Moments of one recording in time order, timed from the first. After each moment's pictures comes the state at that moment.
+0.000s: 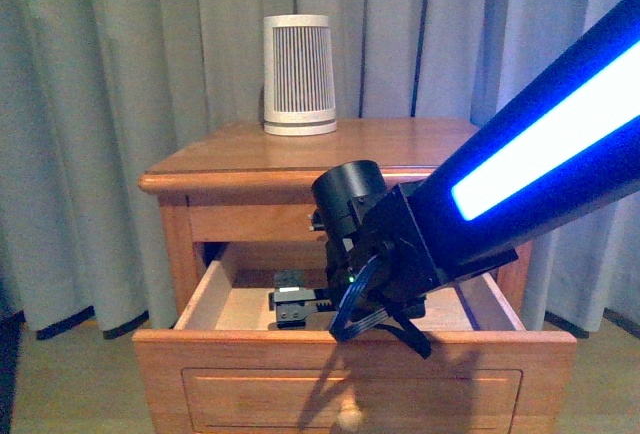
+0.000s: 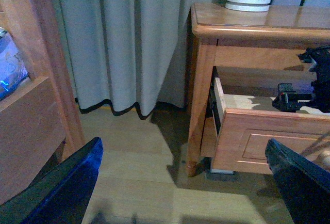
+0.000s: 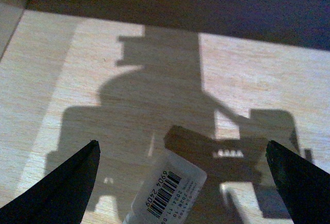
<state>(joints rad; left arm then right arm) 0.00 0.00 0.01 0.00 0.00 0.00 0.42 2.45 1.76 0.01 0.19 0.23</state>
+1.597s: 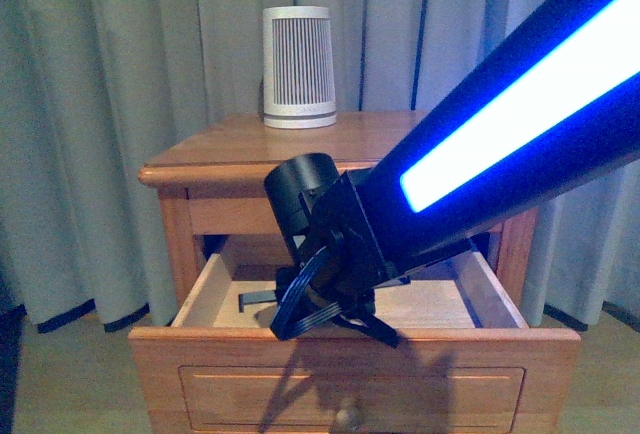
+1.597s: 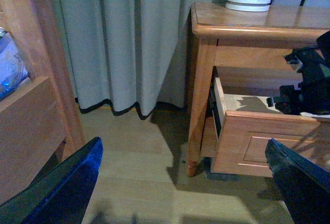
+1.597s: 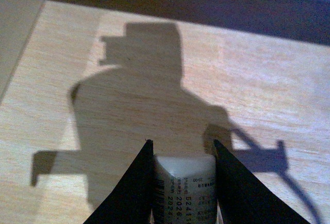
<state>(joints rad) 0.00 0.00 0.01 0.00 0.00 0.00 0.50 2.43 1.78 -0.04 0.31 0.24</state>
